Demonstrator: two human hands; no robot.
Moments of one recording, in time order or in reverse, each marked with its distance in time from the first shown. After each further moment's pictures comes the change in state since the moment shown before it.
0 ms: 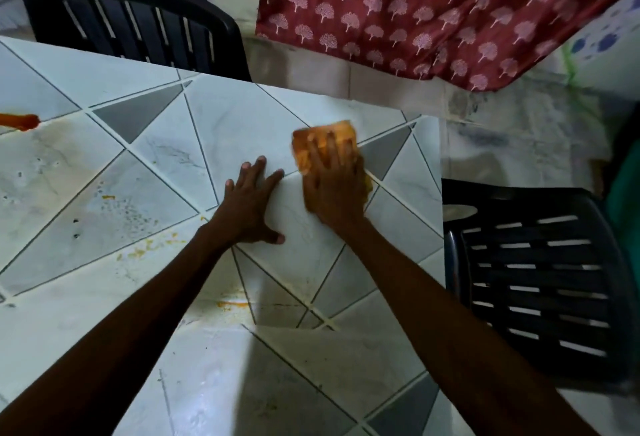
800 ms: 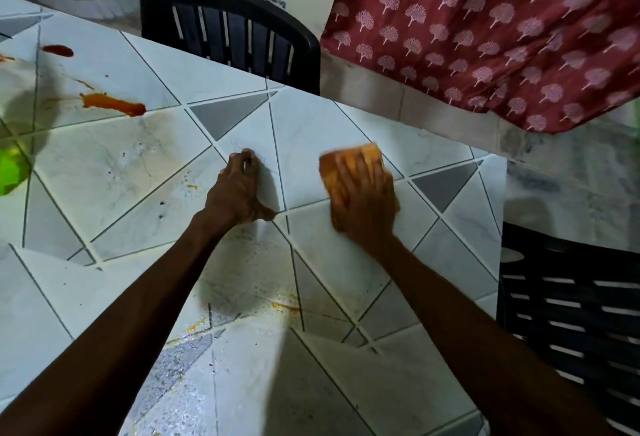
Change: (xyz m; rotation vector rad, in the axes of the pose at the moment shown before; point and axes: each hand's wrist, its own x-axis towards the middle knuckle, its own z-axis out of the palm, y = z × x) left_hand -0.030 -0.108 -0.035 -0.158 0.214 -0.274; right_hand 0.009 -0.052 0.008 0.012 -0.032 -0.175
